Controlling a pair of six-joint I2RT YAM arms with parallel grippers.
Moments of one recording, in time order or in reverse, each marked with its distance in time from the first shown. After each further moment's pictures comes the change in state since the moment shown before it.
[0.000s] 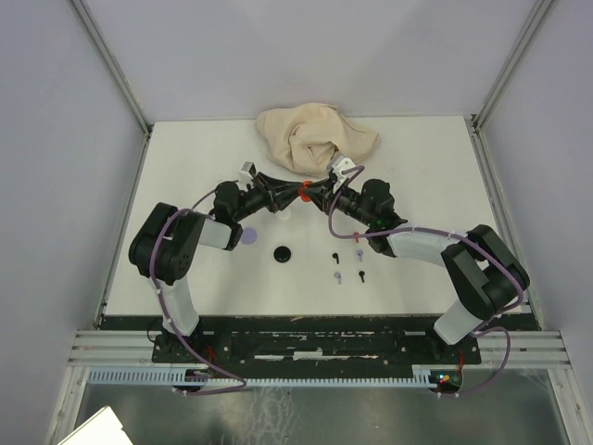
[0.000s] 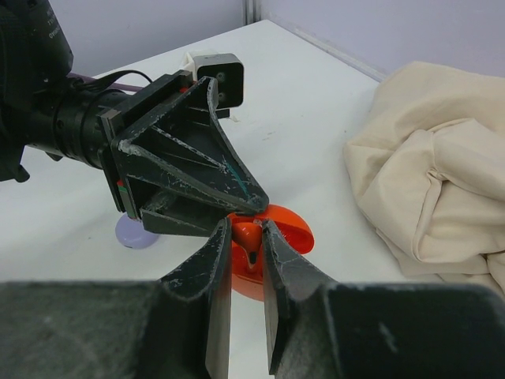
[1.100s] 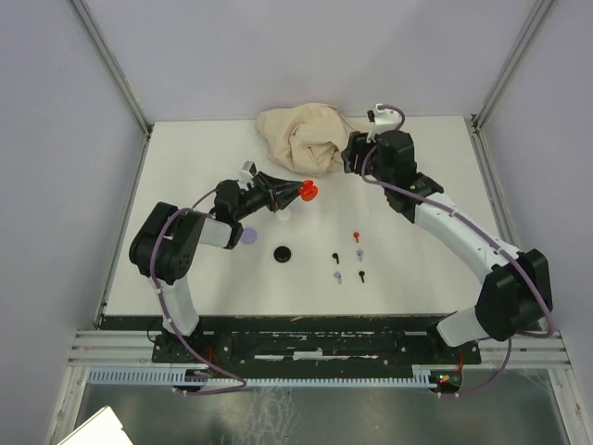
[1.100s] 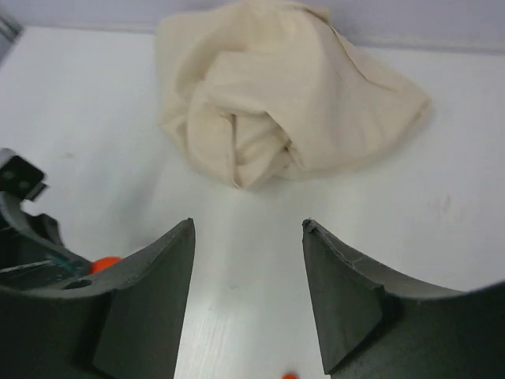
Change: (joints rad) left arm 0.000 0.002 0.014 -0.010 0.000 0.002; right arm -0.105 -0.193 0.324 -0.734 0.471 0.219
